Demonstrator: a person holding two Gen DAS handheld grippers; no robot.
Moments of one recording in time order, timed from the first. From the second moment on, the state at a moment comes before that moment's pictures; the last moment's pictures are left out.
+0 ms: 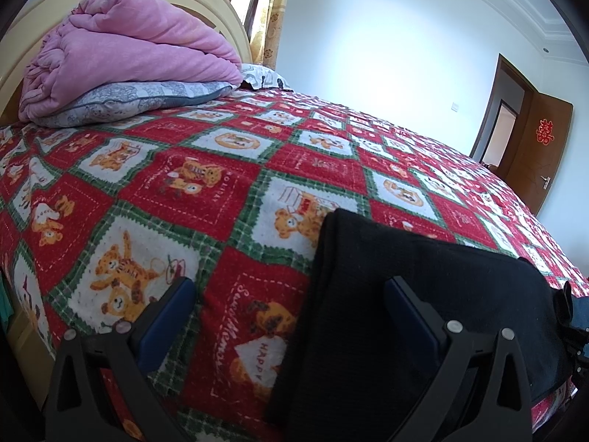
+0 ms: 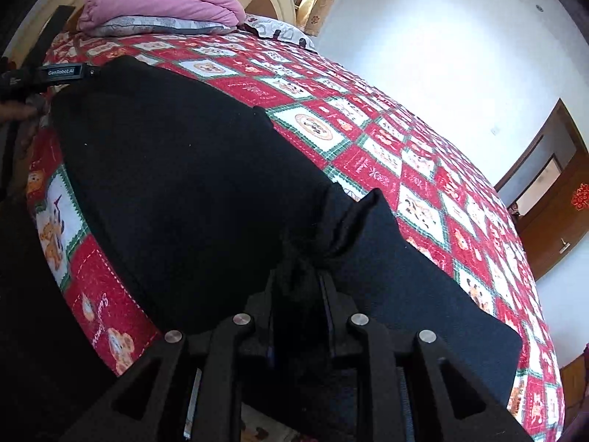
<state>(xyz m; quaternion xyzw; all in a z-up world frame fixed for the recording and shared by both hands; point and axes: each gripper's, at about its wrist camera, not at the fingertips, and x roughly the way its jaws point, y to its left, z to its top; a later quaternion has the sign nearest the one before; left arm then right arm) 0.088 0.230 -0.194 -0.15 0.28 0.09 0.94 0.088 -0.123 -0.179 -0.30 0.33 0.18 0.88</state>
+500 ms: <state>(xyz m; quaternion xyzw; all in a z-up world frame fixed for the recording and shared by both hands) 0.087 0.230 -0.194 -0.15 0.28 0.09 0.94 0.079 -0.120 -0.162 -0.26 0.34 0.22 0.88</state>
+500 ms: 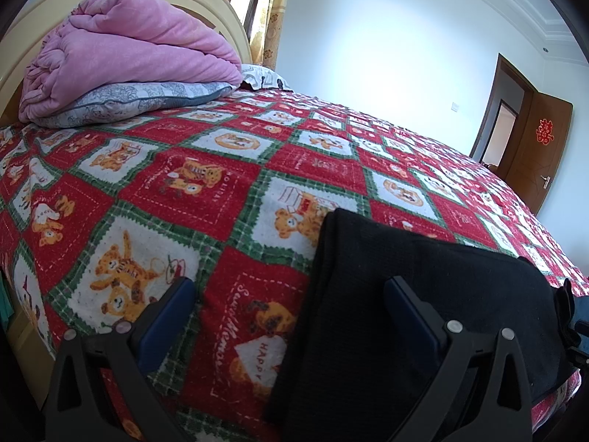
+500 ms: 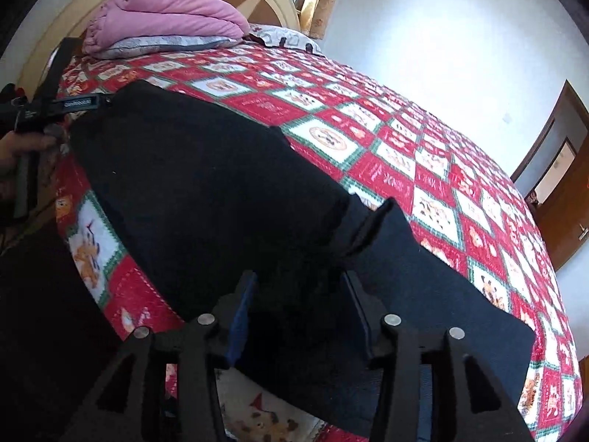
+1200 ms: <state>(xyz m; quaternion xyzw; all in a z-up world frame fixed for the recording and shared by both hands) 0.067 0.202 -0.197 -0.10 0.33 0.04 0.94 0.071 -0.163 -0.125 -0.22 0.31 0.20 0.90</state>
